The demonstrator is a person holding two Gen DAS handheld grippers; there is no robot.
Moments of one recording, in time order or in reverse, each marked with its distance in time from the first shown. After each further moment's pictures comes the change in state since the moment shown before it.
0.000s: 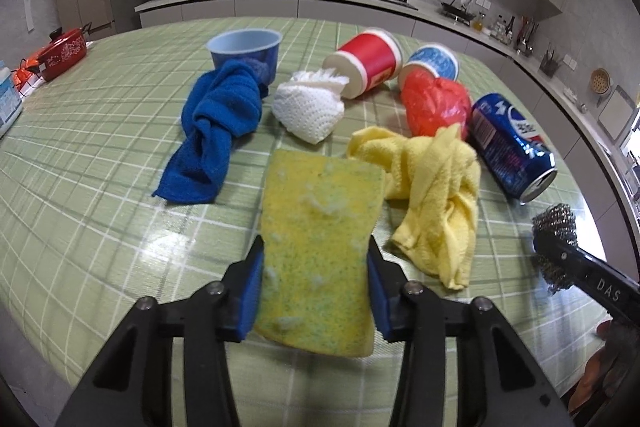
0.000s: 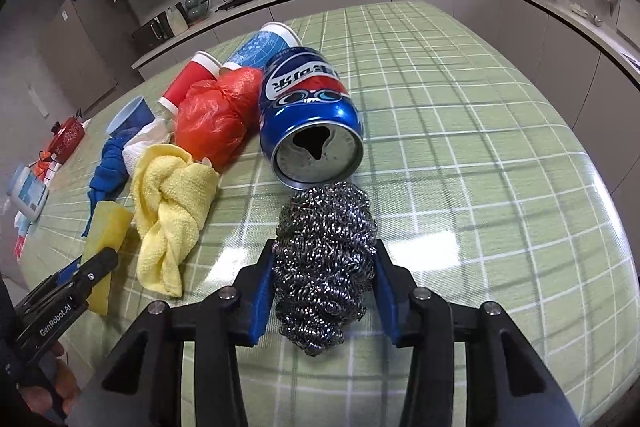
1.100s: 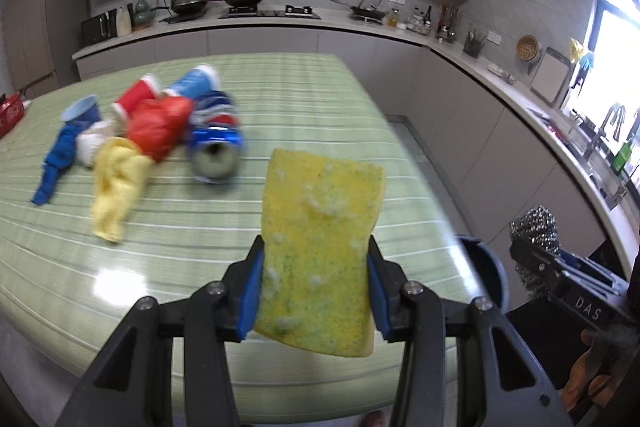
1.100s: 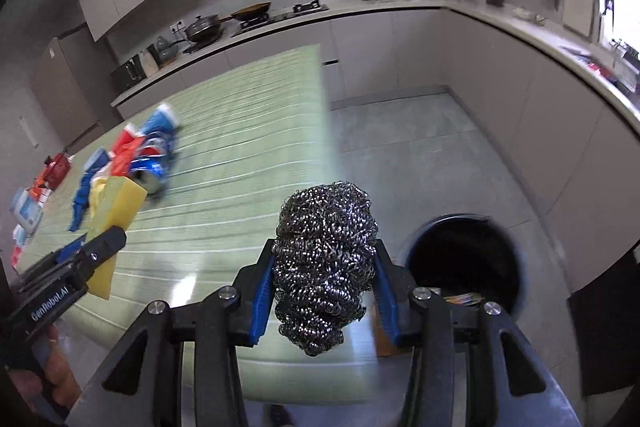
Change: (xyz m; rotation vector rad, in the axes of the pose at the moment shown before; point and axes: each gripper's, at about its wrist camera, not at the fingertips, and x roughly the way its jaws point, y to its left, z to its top) left arm -0.068 -0.277 -0.049 0.129 -0.063 -0.157; right arm -0.154 -0.246 -0.031 0.042 -0.117 -0.072
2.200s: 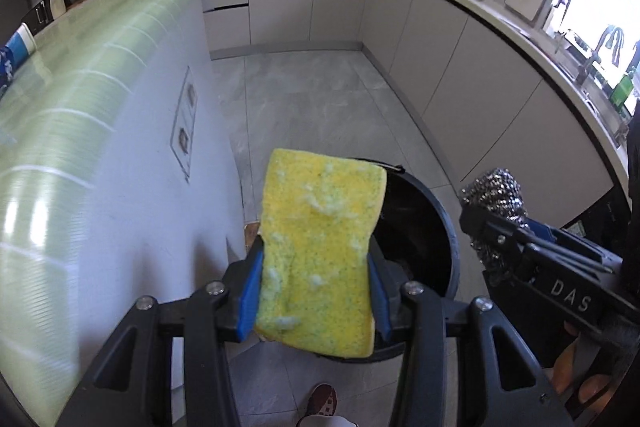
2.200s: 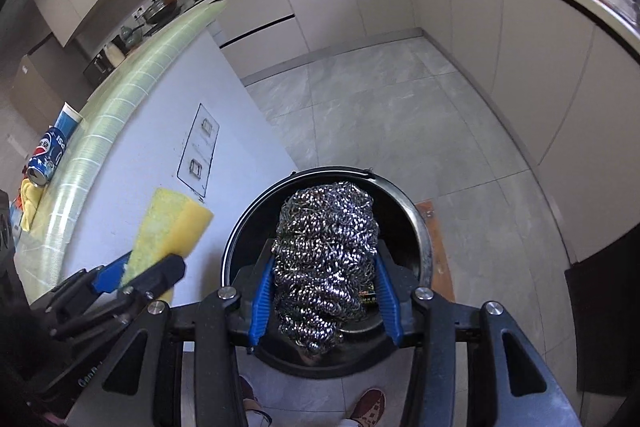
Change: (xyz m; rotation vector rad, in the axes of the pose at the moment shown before) left arm 0.152 -0.217 -0.072 0.101 0.224 -0.038; right arm 0.106 -0.244 -0.031 0.099 0.175 0.042
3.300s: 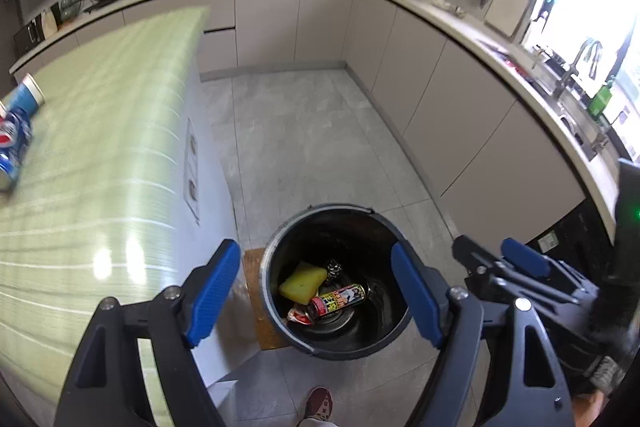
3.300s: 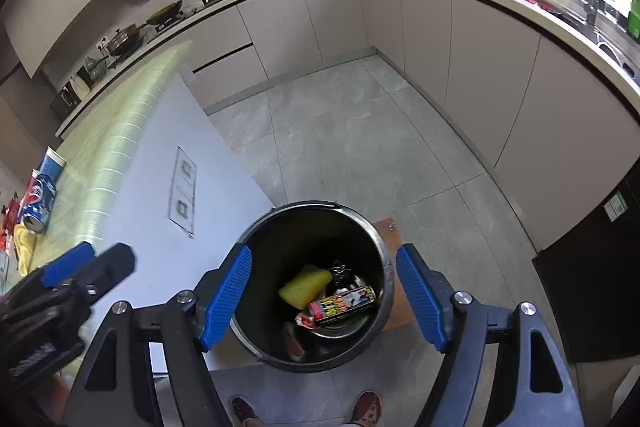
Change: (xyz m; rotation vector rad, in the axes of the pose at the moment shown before) left arm -0.105 -0.006 0.046 0.038 -0.058 -0.065; right arm -0.084 0.026 0.020 0.097 -0.086 -0.157
